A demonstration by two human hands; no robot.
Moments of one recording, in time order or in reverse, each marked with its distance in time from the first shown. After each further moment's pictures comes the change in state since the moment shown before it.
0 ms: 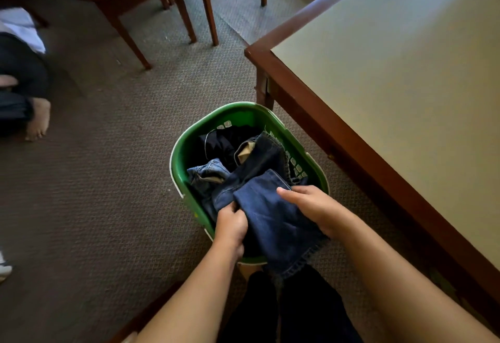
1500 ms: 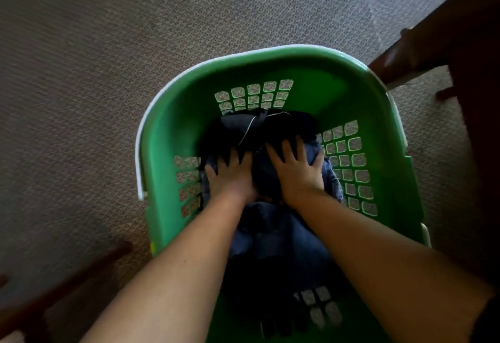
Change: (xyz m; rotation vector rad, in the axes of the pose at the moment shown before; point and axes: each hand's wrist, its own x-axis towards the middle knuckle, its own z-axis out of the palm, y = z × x) left_hand 0.302 -0.045 0.001 1.202 0.029 -0.017; right_hand 0.361 0.037 0.050 -1.697 0.037 -0.265
